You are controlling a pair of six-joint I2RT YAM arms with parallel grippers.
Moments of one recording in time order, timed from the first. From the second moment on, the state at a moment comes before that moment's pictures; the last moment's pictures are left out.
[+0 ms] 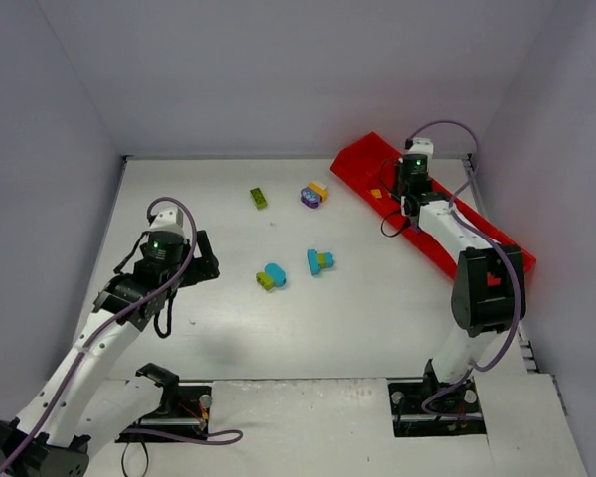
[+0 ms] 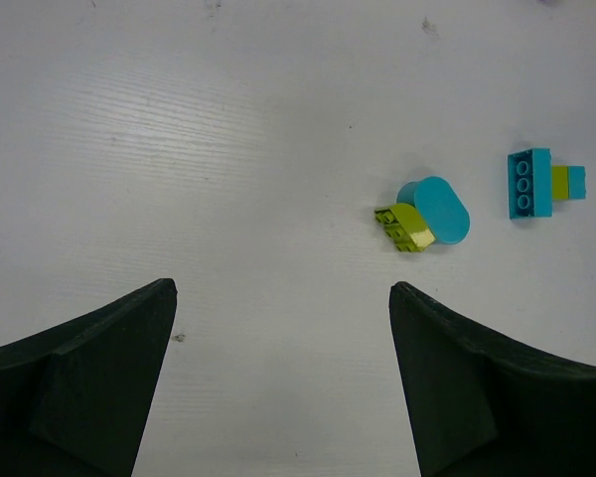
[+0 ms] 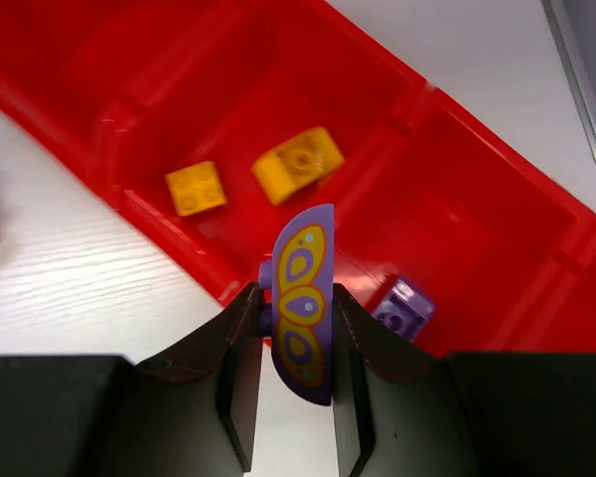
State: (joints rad) left arm -0.40 0.84 0.89 -0.72 -0.24 -0.51; right arm 0.17 1.74 1.25 -0.08 0.29 0.13
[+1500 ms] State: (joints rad) left arm -0.40 2.25 2.01 -0.67 -0.40 -0.66; right arm 0.15 1.34 1.02 -0.26 0.09 0.45
